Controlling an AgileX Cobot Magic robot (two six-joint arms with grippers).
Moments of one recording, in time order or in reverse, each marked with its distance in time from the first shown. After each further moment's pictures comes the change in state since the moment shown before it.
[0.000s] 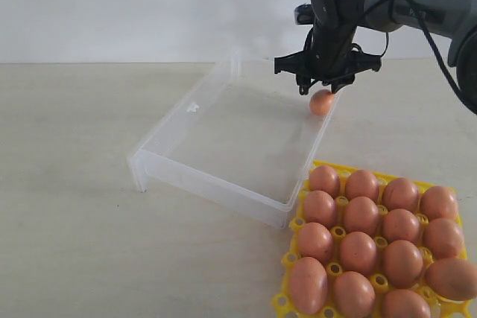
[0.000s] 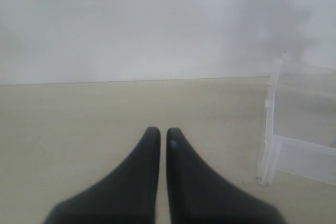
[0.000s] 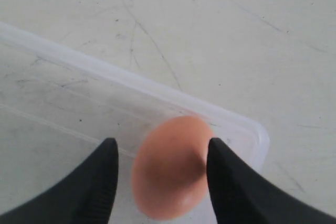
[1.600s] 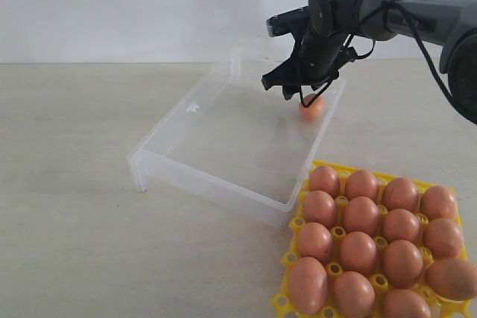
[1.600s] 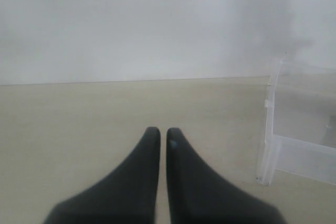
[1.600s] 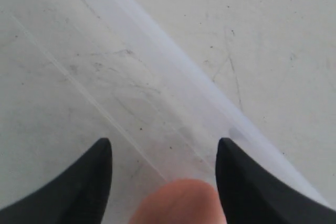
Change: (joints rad) left arm 0.000 0.000 0.000 0.000 0.000 0.000; right arm -0.002 0.032 -0.005 0.158 -0.127 -0.504
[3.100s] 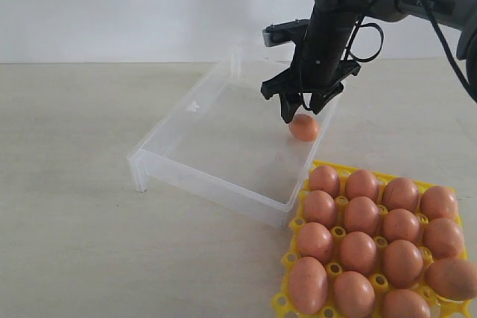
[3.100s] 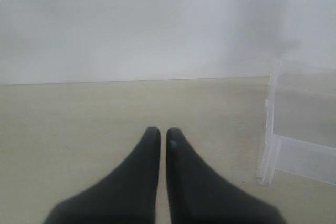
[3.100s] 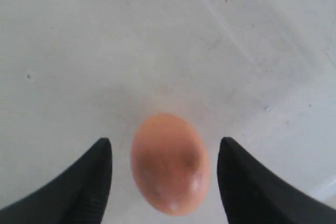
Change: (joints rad) left arm 0.000 0.000 0.000 0.000 0.000 0.000; right arm 0.000 -0.061 0.002 0.195 0.355 -0.153
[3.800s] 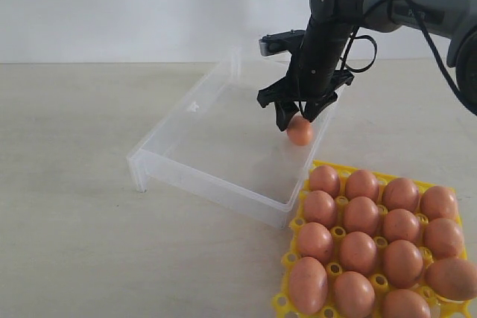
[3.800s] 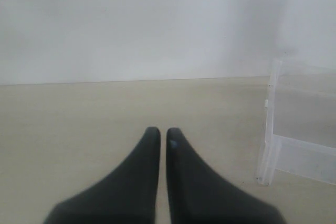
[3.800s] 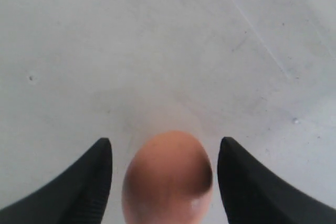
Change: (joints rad) left arm 0.000 0.000 0.000 0.000 0.000 0.000; right arm 0.002 0.028 0.002 0.039 -0.020 -0.028
